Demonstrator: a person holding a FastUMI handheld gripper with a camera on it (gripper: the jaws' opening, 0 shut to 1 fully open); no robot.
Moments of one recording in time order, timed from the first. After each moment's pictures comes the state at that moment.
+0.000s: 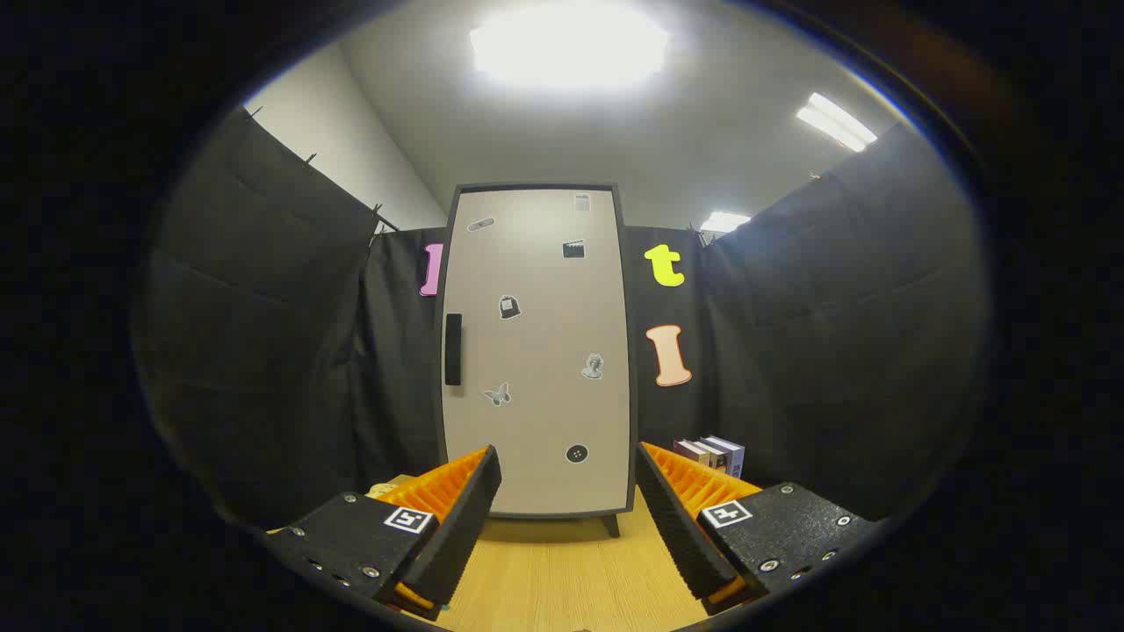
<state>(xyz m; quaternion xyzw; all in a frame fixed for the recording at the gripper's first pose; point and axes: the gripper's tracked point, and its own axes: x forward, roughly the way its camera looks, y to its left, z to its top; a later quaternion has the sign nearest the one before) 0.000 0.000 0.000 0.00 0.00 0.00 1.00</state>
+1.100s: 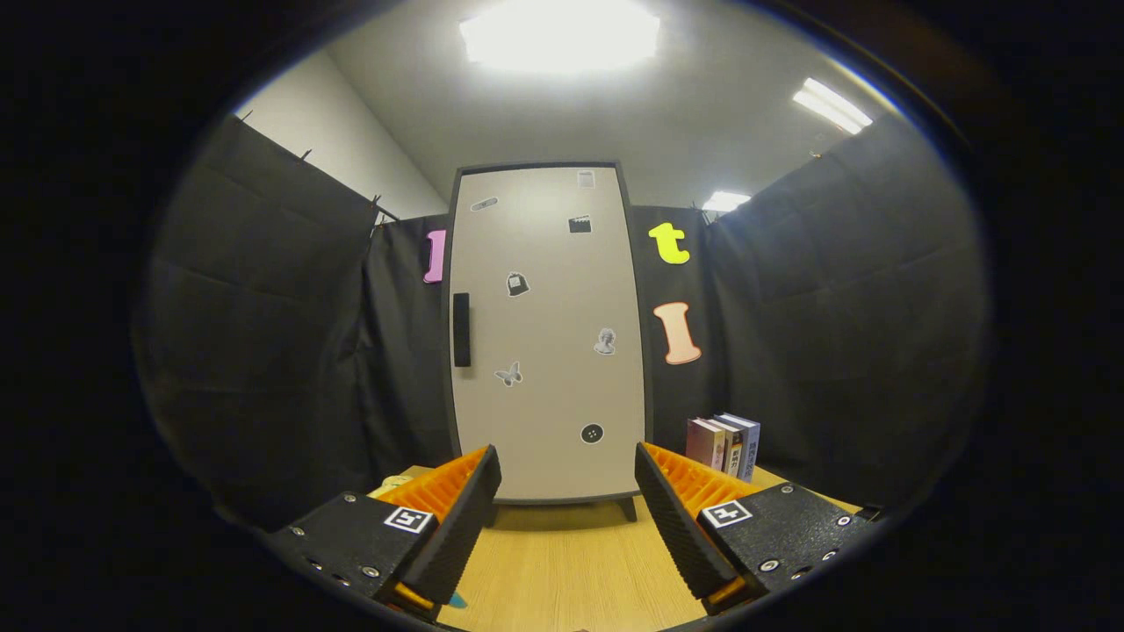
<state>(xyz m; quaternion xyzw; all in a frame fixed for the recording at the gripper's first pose) 0.005 0.021 -0.019 0.02 0.03 0.01 1.00</state>
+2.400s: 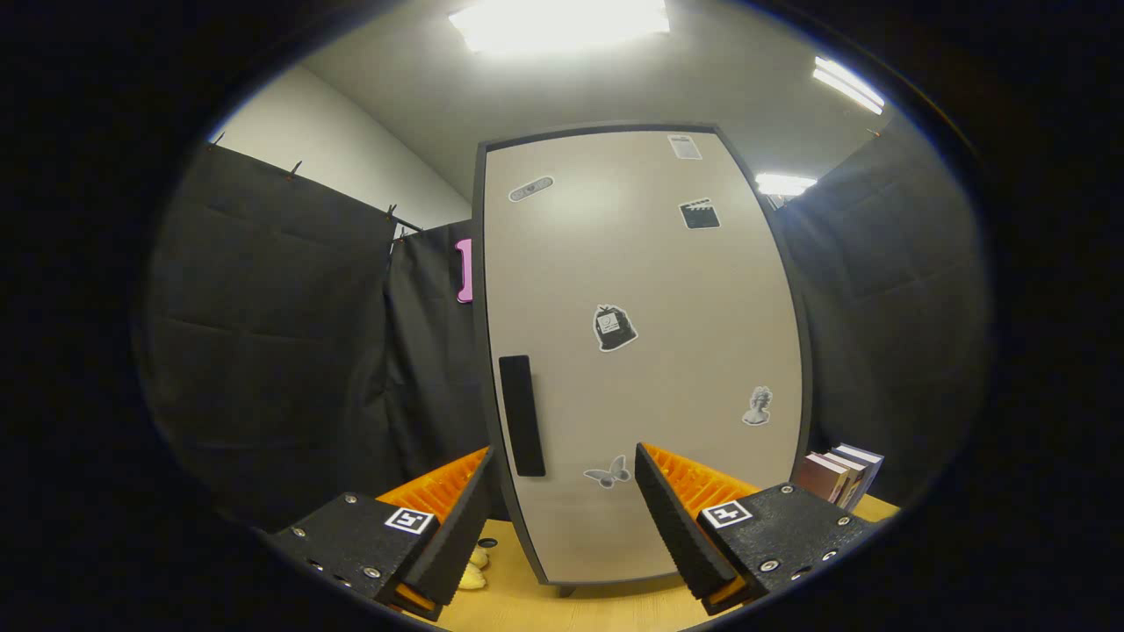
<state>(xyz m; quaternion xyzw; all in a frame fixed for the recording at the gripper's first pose) 0.231 0.148 0.056 0.06 0.04 0.09 0.99</state>
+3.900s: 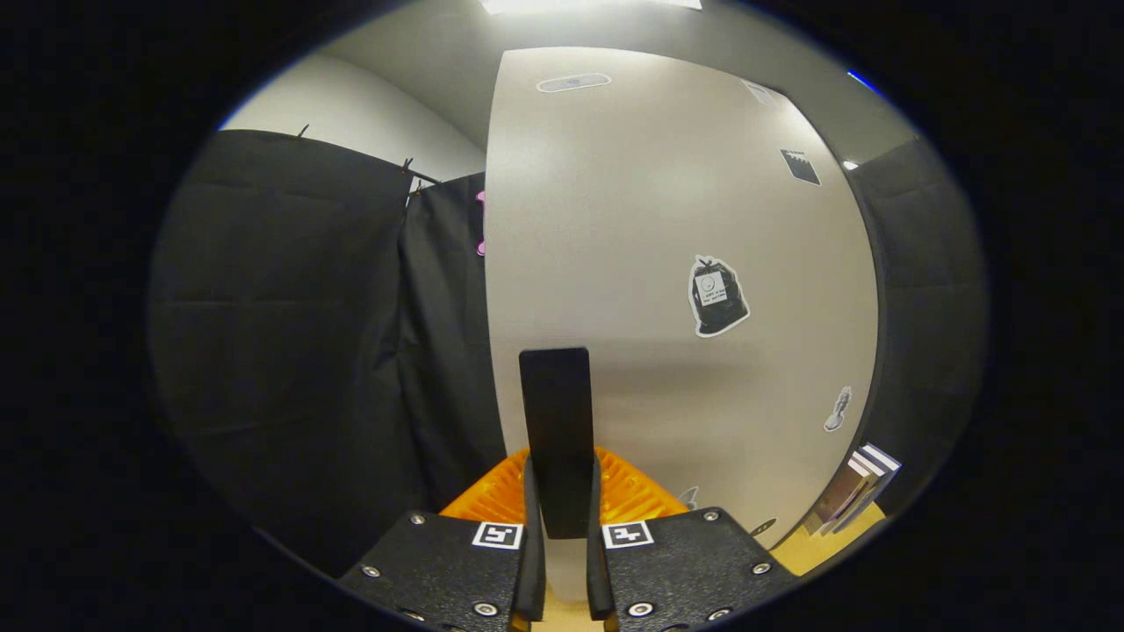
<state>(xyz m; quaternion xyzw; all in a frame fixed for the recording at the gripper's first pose) 0.274 0.188 0.042 0.03 0.12 0.13 0.98</state>
